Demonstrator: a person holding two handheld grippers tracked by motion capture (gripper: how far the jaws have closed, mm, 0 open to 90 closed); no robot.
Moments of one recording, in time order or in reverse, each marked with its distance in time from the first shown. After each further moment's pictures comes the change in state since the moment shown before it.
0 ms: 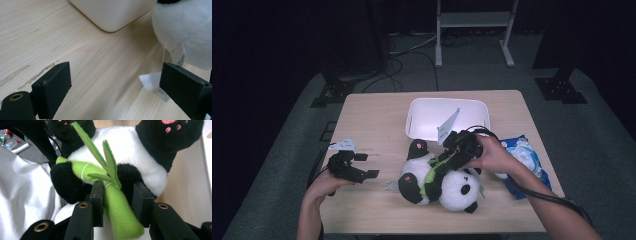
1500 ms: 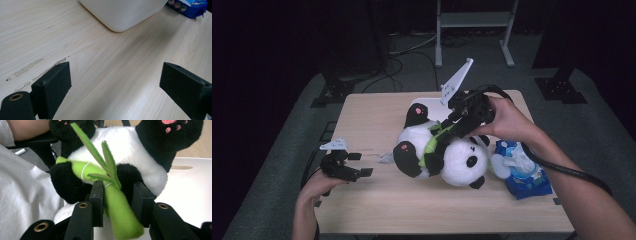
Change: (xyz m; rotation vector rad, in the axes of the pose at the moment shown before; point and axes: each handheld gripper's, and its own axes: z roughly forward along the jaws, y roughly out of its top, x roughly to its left) left arm 0.012 -0.009 -0.011 -0.029 0.013 -0.039; right arm 0.007 0.060 -0.101 -0.024 -0.068 -0.036
